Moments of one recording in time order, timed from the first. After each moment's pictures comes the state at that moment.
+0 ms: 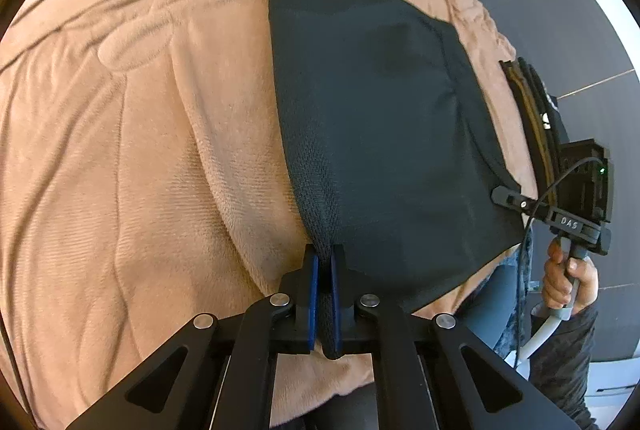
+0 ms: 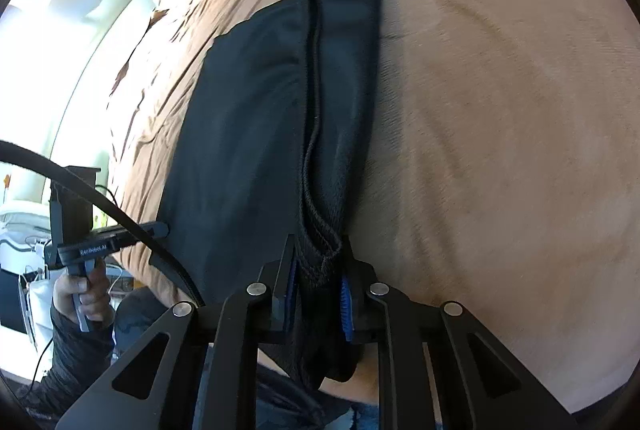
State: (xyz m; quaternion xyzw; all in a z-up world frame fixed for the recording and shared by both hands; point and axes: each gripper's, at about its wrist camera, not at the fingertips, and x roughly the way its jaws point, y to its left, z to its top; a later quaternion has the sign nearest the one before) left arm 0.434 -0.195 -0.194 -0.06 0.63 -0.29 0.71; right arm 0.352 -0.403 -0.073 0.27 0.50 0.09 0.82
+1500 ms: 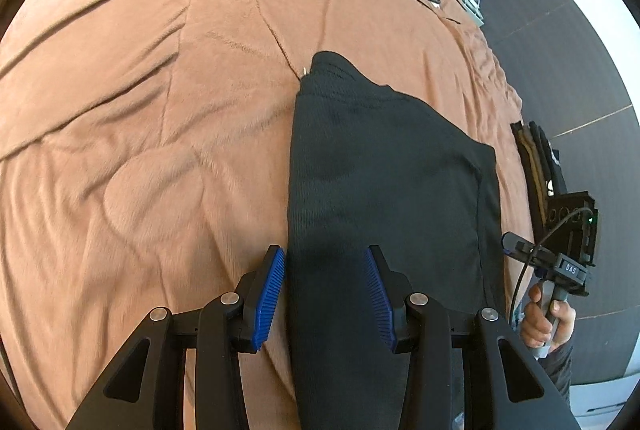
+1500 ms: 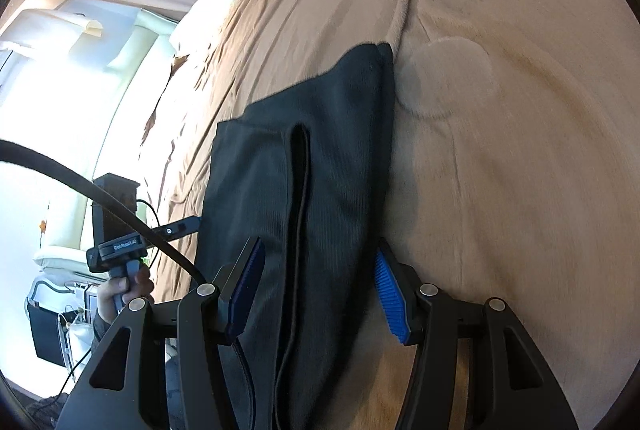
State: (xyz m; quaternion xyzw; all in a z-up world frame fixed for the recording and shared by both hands) left arm 0.542 -0.194 -0.205 -0.10 0.61 -0.29 0.73; right arm 0.432 -0.447 -0.110 0.35 0.44 0.13 0.82
